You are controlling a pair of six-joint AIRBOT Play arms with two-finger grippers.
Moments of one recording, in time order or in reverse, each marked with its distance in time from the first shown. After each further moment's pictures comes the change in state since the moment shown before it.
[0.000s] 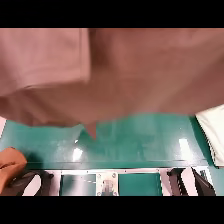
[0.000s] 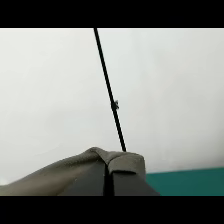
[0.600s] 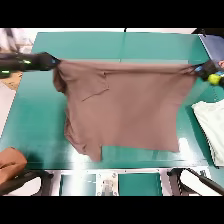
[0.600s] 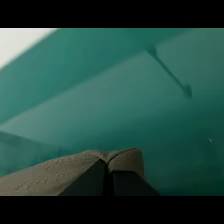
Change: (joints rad) left arm -0.190 -0.407 -0.730 0.017 0.360 0.127; right arm 0.373 -0.425 -0.613 -0.096 -0.285 -0.138
